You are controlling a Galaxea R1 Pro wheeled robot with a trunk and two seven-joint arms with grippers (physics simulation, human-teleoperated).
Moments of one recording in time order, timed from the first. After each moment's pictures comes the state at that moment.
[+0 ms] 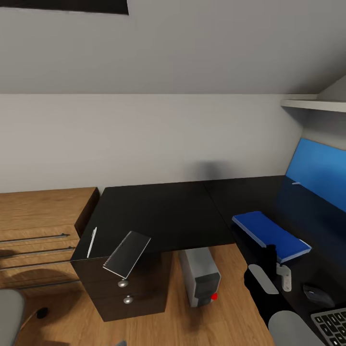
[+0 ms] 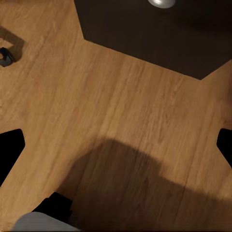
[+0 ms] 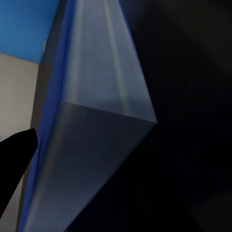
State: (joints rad) left arm -0.09 -0.06 -0.32 -0.65 0.60 -0.15 0.46; right arm -0.58 -0.03 -0.06 -0.69 -1.47 -0.76 -0.13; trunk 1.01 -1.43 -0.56
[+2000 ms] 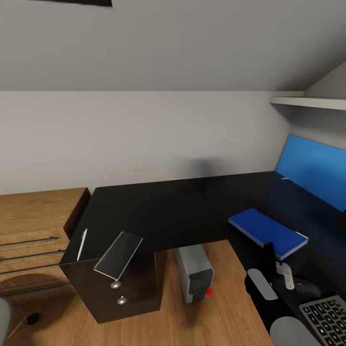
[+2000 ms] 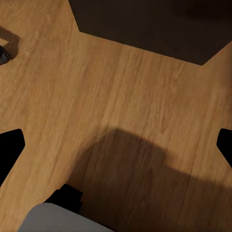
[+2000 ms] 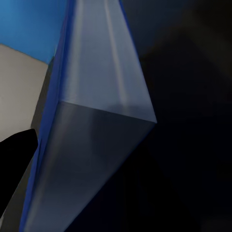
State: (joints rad) left arm -0.09 -0.06 -0.33 -0.62 0.60 -0.15 0.46; right arm -0.55 -0.03 -0.06 -0.71 -1.32 -0.72 -0.12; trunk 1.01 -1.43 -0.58
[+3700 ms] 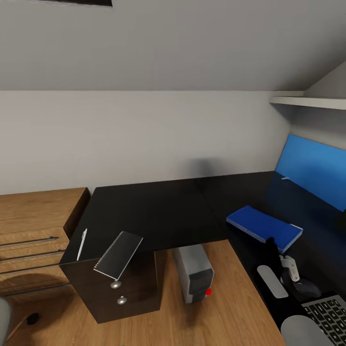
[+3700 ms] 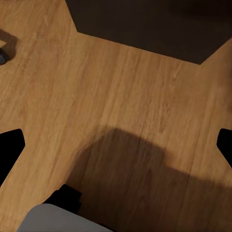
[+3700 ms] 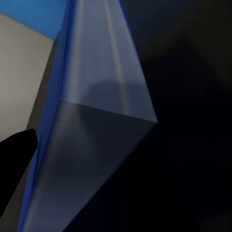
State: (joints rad) left arm -0.09 -0.06 -0.34 -0.62 0.60 -0.15 0.47; right arm -0.55 -0.09 -0.08 -0.75 -1.27 -0.54 -0.16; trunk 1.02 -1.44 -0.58
